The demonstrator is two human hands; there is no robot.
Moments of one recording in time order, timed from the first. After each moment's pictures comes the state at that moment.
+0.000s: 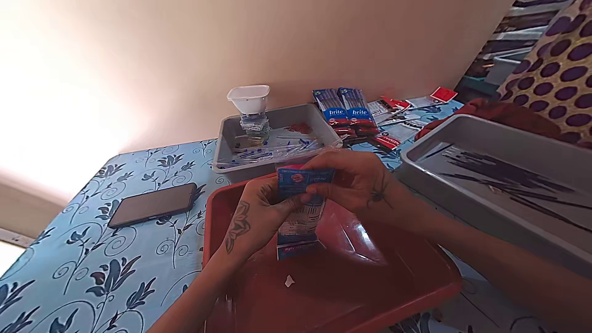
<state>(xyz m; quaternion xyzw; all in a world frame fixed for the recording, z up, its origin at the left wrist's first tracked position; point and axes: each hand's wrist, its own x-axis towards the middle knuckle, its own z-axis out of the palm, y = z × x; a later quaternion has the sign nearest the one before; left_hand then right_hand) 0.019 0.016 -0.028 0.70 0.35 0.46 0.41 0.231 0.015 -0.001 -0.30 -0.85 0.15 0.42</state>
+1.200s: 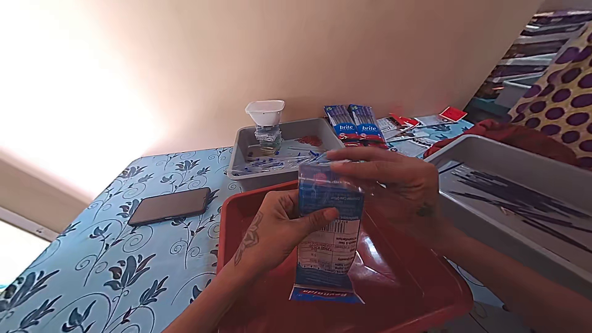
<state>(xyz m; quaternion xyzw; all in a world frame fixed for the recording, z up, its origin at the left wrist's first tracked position) 0.023 -0.006 -0.009 0.64 0.28 0.46 0.54 0.236 0.010 0.011 -0.18 -0.83 0.08 0.53</state>
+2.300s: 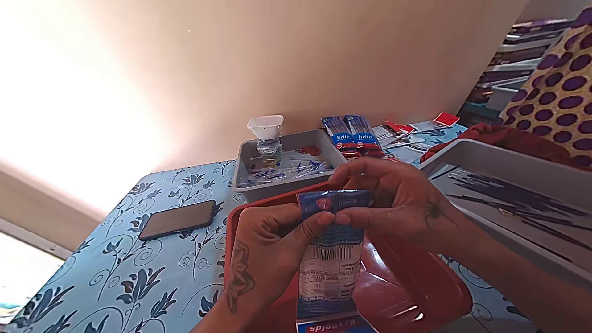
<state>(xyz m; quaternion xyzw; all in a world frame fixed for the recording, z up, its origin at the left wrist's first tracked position) 0.020 -0.029 0.007 0.71 0.27 0.58 0.30 0.234 -0.019 0.037 -0.27 -0.78 0.35 0.44</state>
